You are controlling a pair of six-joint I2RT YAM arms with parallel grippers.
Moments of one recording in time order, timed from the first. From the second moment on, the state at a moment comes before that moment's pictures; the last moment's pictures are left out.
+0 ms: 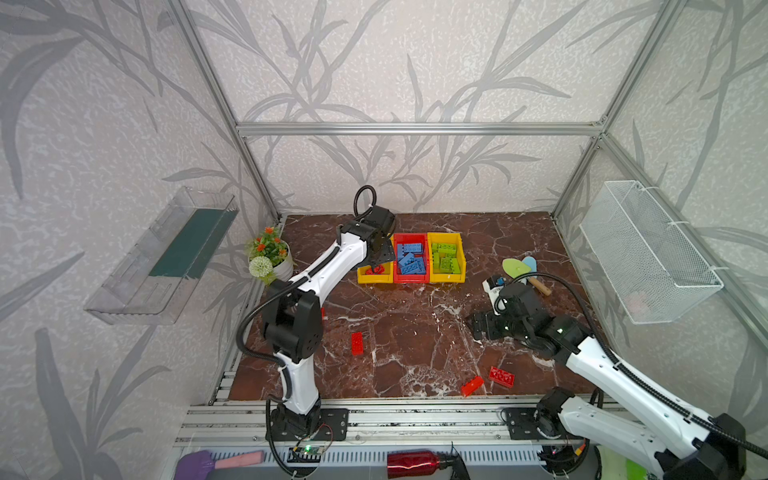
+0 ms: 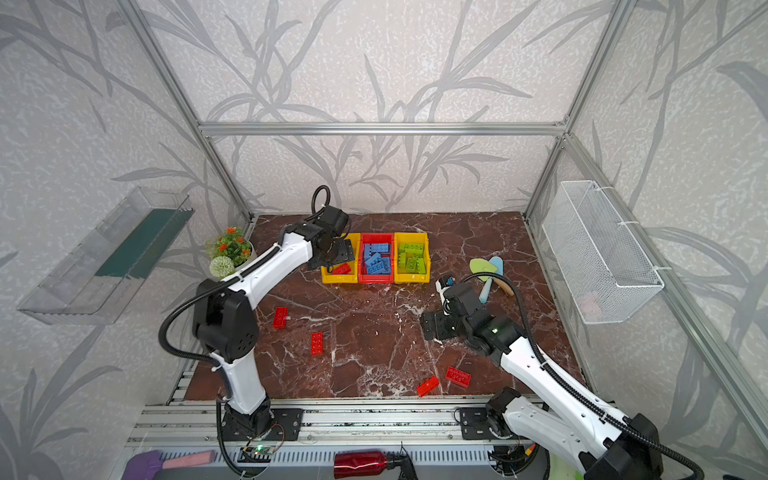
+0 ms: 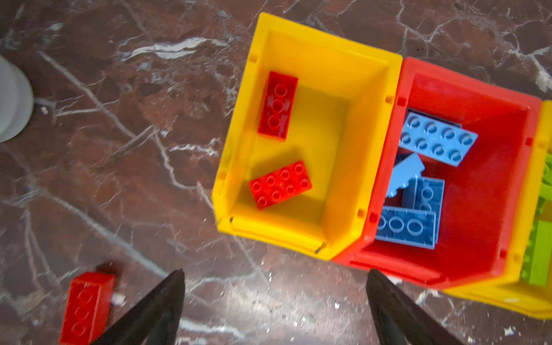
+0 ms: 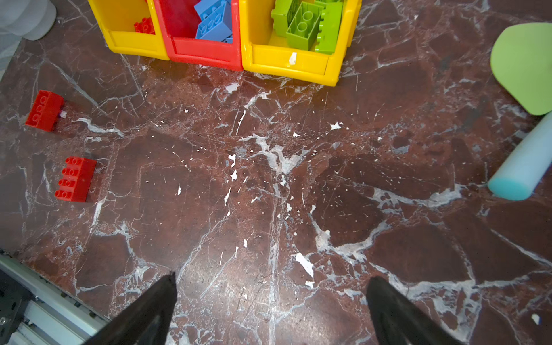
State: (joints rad) left arm -0.44 1.79 1.58 -0.94 -0.28 -0.67; right arm 0.60 0.94 0.74 -0.65 0.00 0.37
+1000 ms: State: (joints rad) left arm -0.68 1.31 0.66 -0.73 -0.25 -0.84; right arm 0.73 0.80 0.71 -0.68 -0.05 0.45
